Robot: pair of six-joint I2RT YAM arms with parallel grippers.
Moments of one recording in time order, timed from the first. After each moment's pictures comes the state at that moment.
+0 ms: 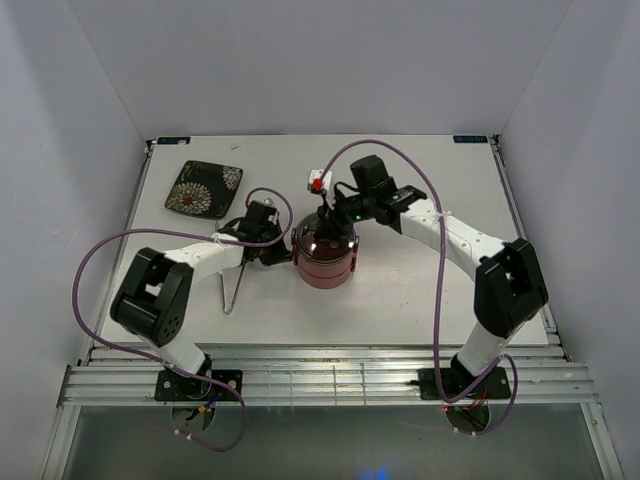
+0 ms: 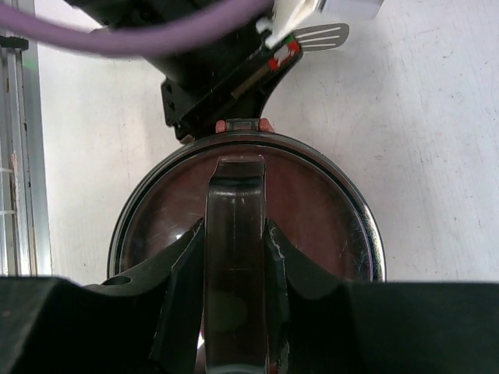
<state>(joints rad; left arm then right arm) -0.46 1.65 0.87 -0.14 0.11 -0.72 0.65 1.69 1.36 -0.37 -0.69 -0.45</state>
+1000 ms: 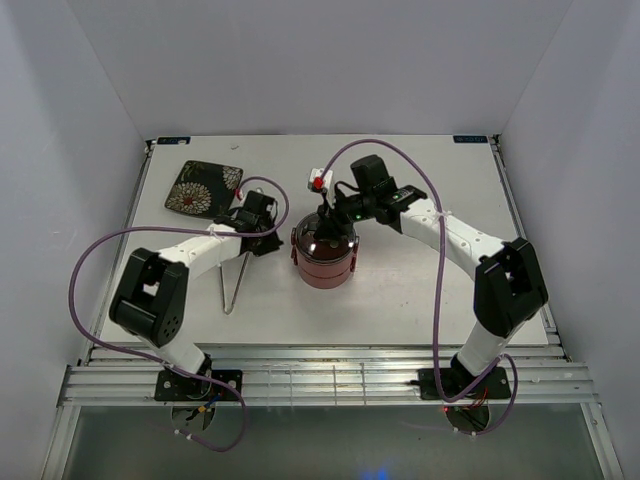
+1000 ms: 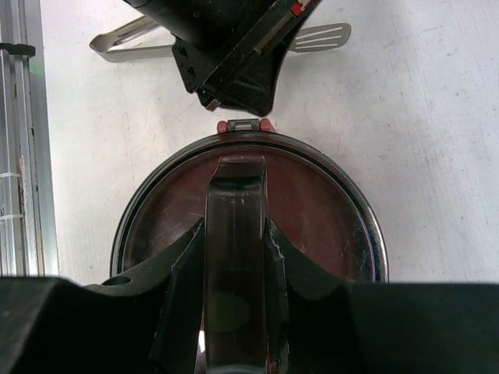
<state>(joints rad) -0.44 1.63 0.99 -0.34 -0.13 -0.69 0.64 1.70 1.36 -0.36 -0.69 -0.42</state>
